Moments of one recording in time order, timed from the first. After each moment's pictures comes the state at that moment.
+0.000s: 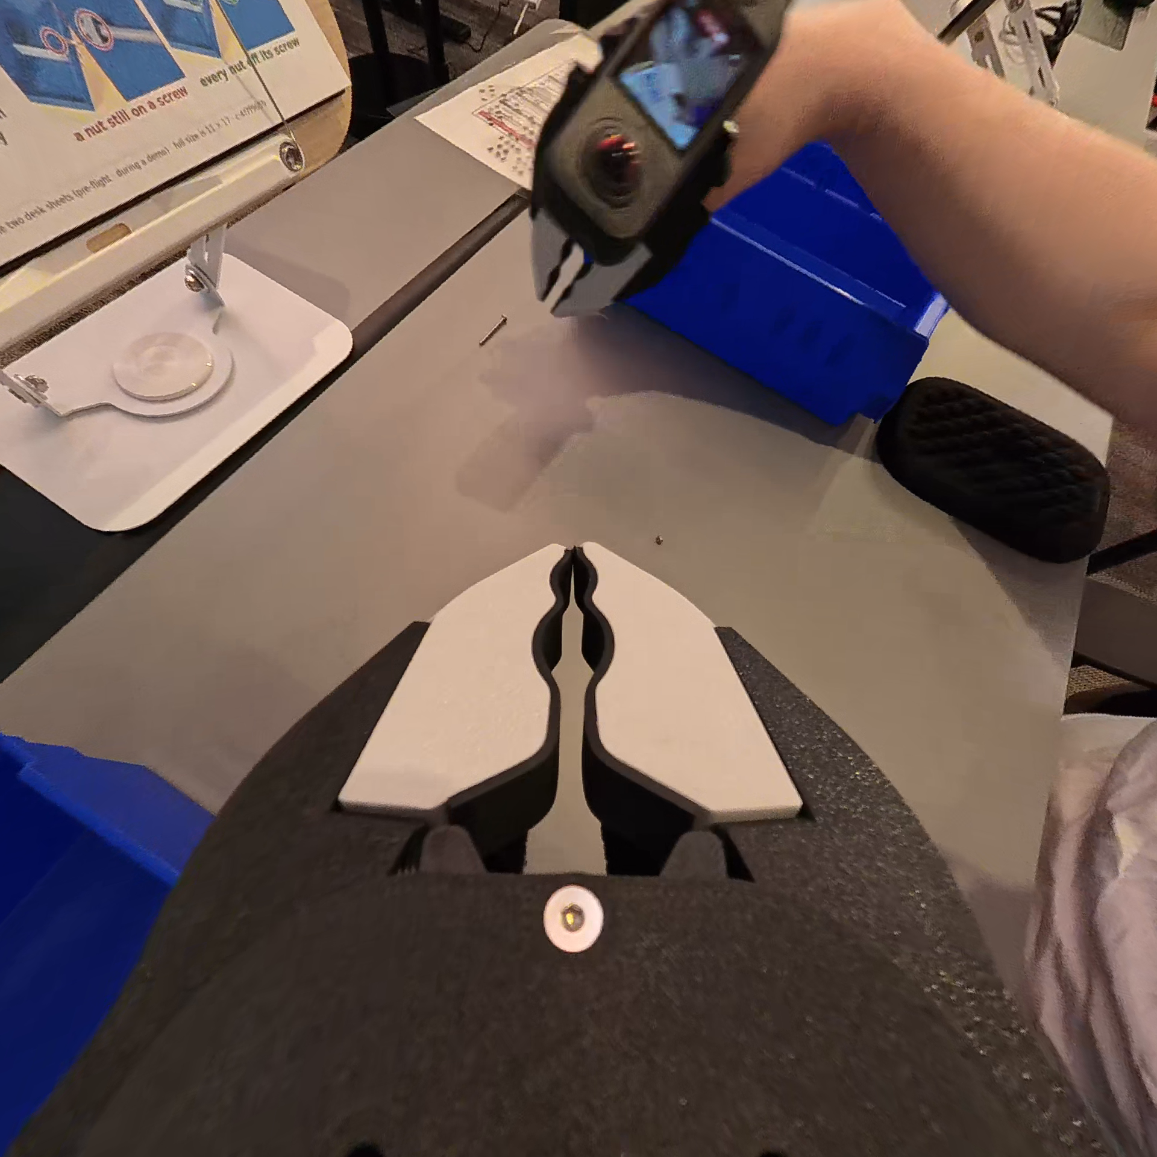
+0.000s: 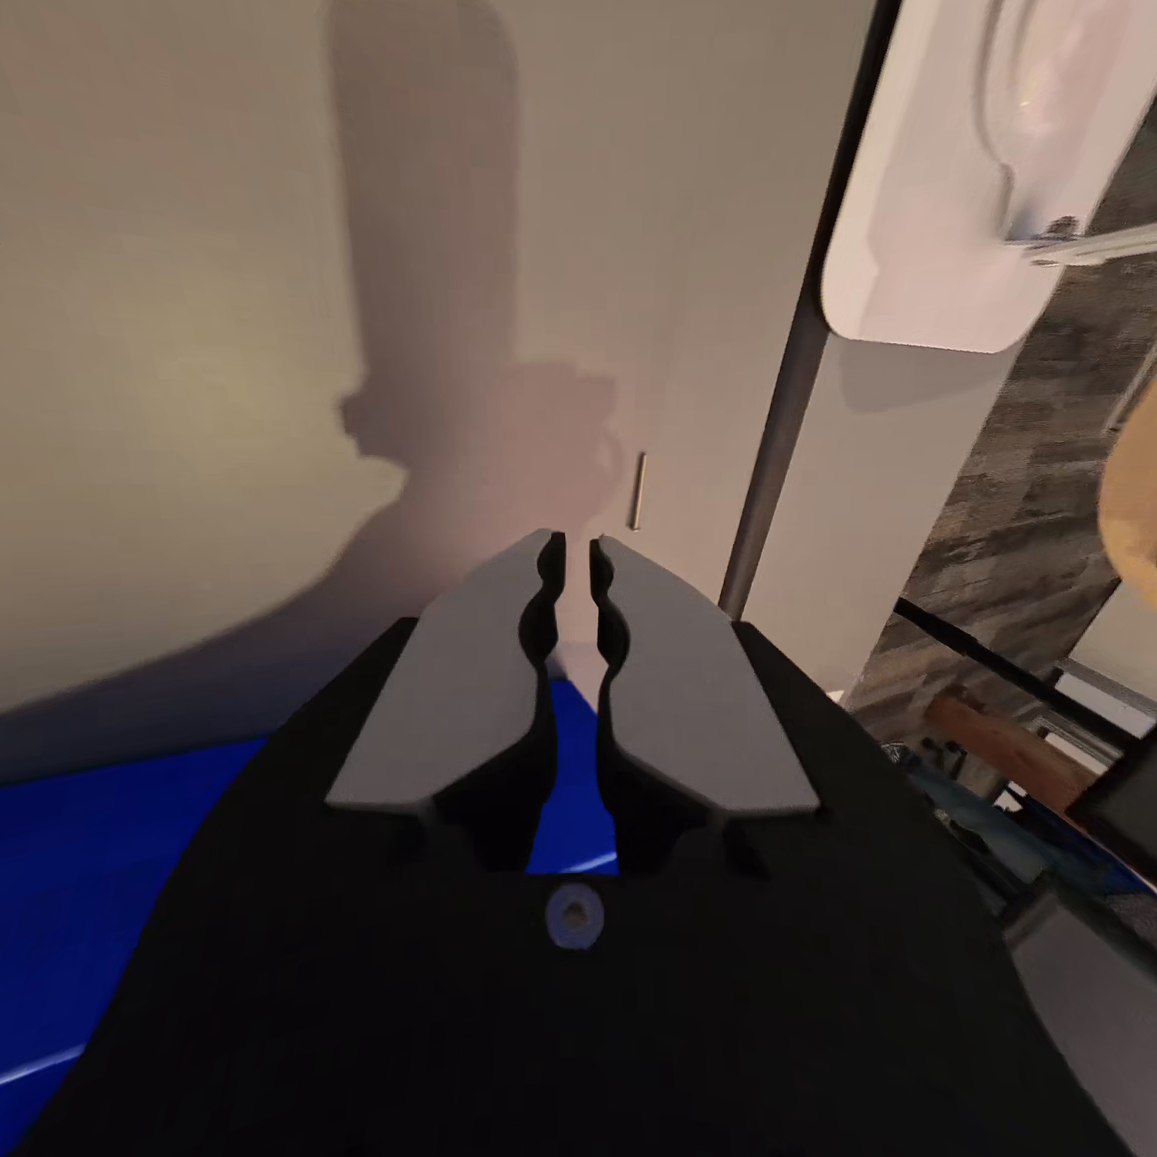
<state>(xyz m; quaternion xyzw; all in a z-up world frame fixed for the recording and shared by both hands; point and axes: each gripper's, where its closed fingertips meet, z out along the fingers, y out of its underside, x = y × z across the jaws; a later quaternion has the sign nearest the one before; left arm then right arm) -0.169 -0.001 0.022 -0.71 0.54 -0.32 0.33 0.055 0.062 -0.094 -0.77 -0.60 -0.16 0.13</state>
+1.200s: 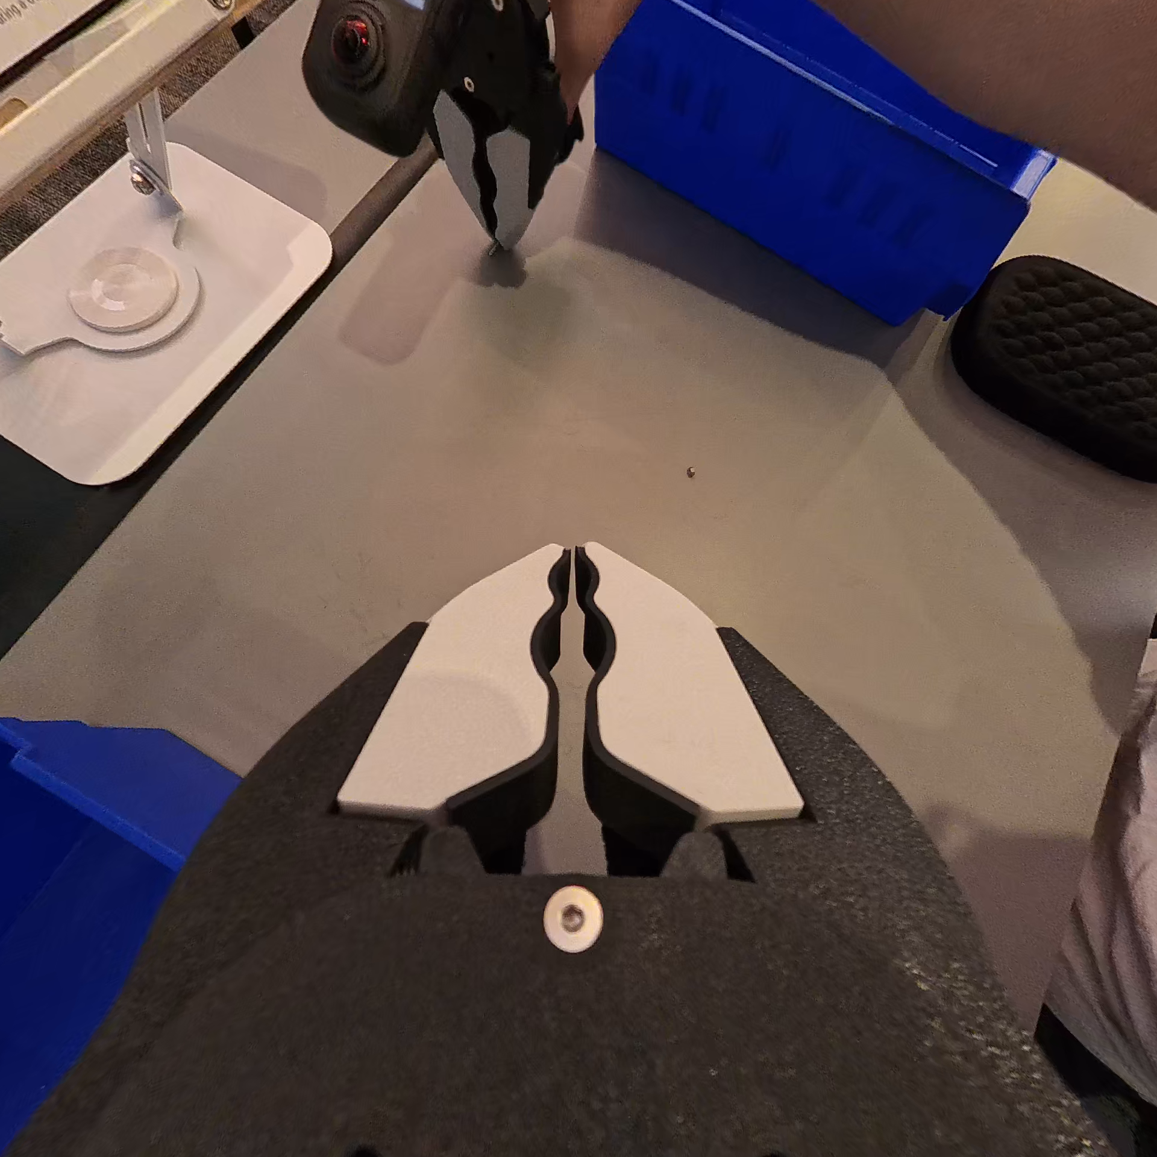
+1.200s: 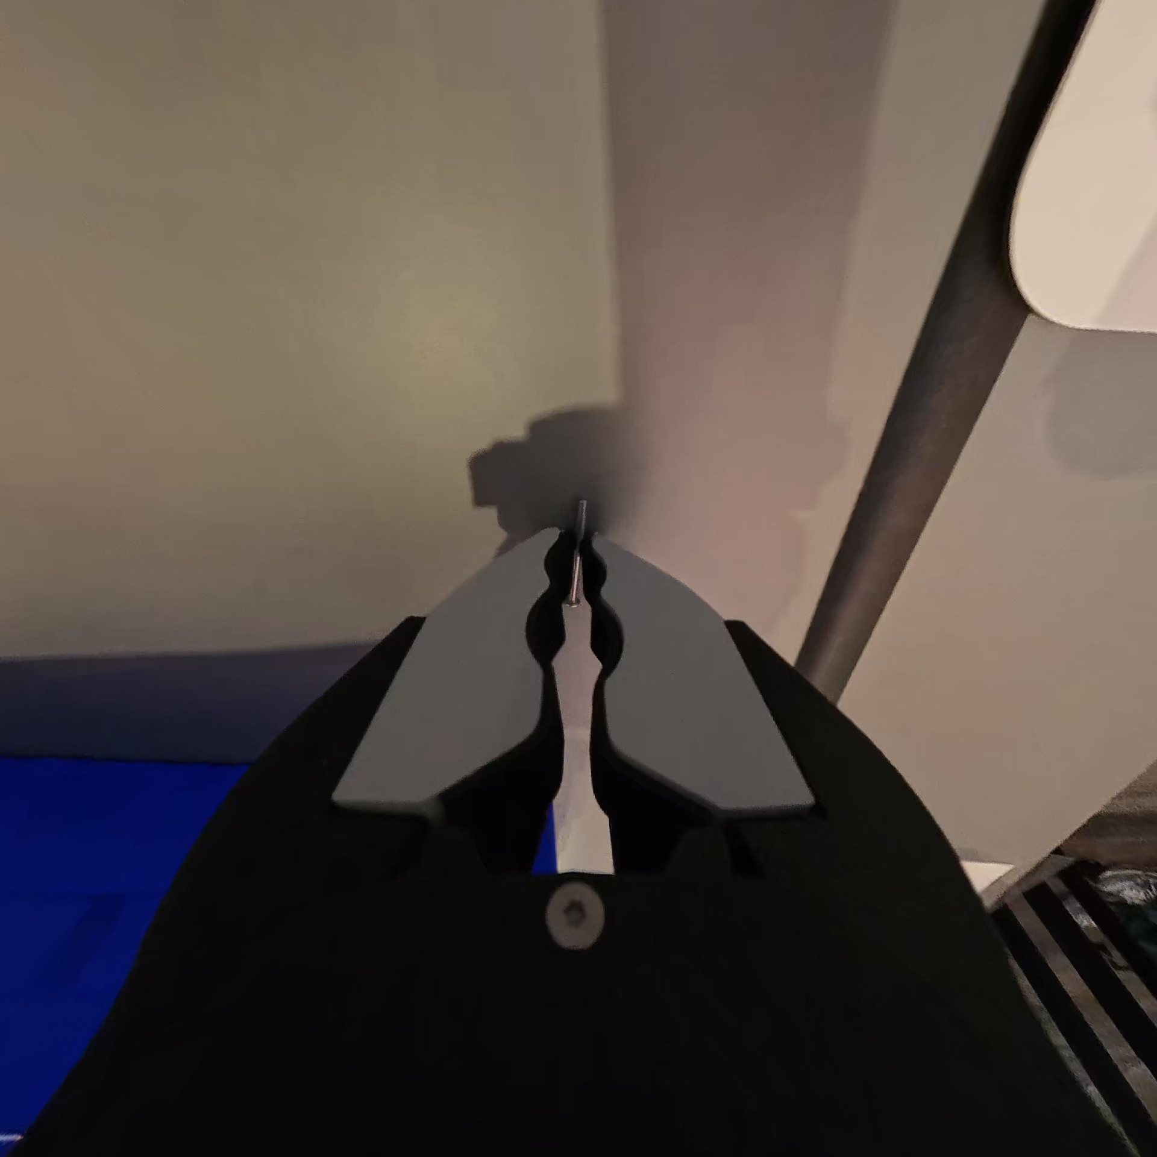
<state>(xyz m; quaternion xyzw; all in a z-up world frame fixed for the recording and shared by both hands) -0.171 0.002 -0.011 -0.72 0.57 -0.26 0.29 0.077 0.101 -0.160 -0.80 -0.59 -0.02 0.01</state>
